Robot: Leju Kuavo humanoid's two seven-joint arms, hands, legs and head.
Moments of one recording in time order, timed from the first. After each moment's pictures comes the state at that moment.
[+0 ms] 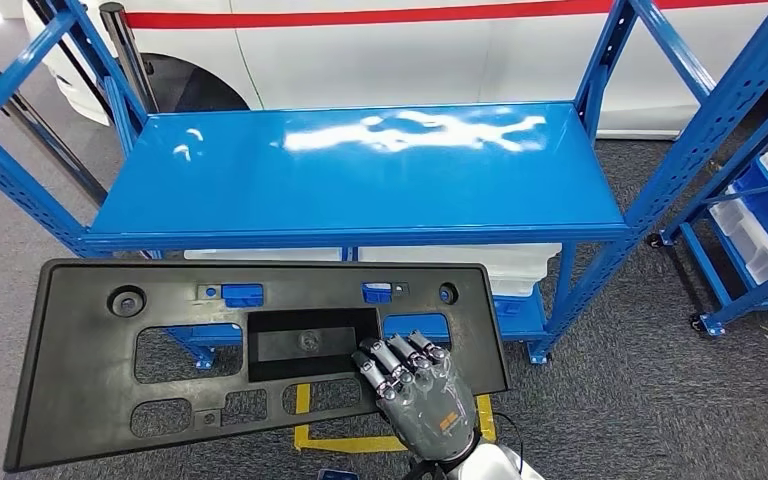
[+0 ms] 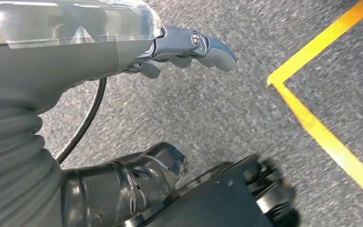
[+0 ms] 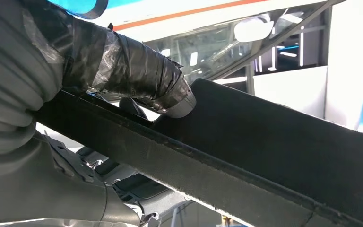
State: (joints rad) left arm -0.09 -0.22 0.85 -0.21 -1.34 0.37 -0.32; right arm -0.15 -0.06 0.75 -1.65 1.47 -0.69 -0.05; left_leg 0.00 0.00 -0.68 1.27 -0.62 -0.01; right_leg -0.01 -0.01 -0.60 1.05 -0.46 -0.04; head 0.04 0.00
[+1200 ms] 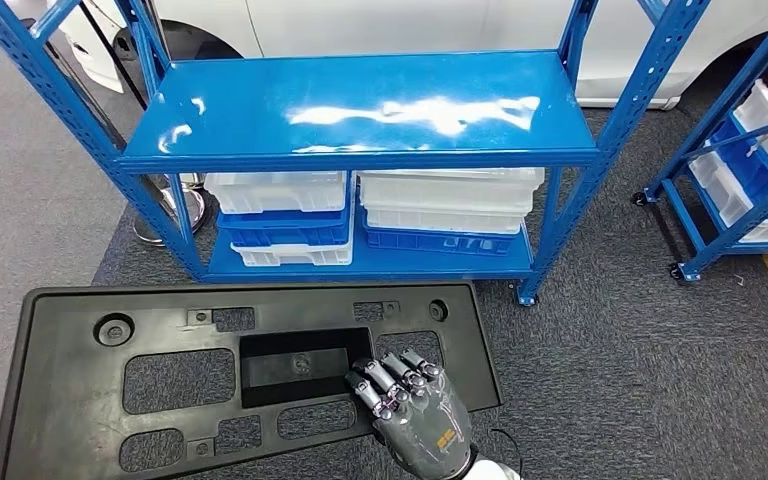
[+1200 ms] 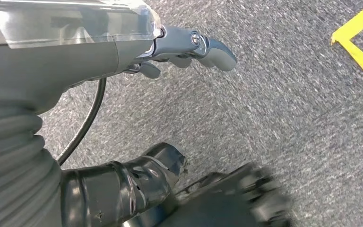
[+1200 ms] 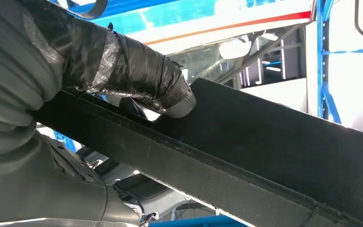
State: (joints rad) left arm -0.09 -0.22 0.86 -0.21 -1.33 0.37 -0.33; right arm -0.07 -0.05 0.73 -1.67 1.39 -0.69 -0.12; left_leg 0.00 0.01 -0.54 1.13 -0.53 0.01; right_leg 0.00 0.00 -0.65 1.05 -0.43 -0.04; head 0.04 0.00
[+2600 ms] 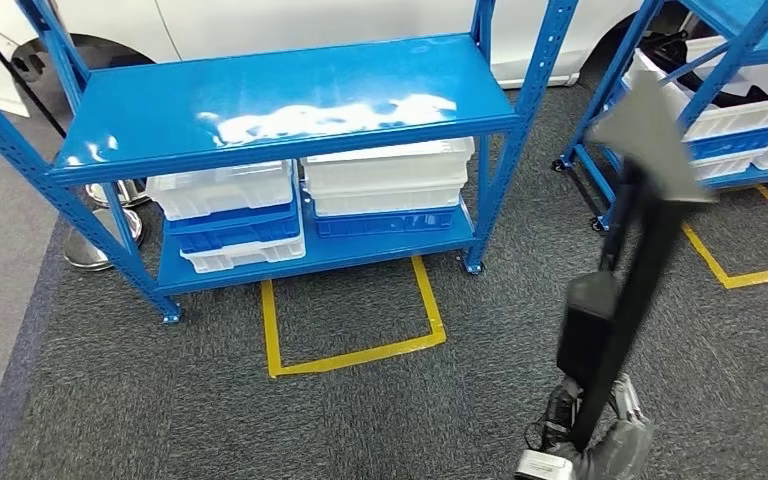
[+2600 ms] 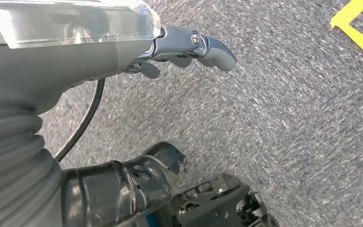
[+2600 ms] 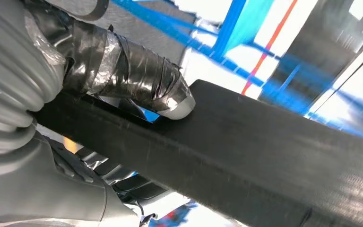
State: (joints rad) left arm -0.07 -0.22 0.93 -0.21 -1.29 0.38 -0.35; right arm 0.34 0.20 0.11 -1.88 0.42 -0.69 -0.62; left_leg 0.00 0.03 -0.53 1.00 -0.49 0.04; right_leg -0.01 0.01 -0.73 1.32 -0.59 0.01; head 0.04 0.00
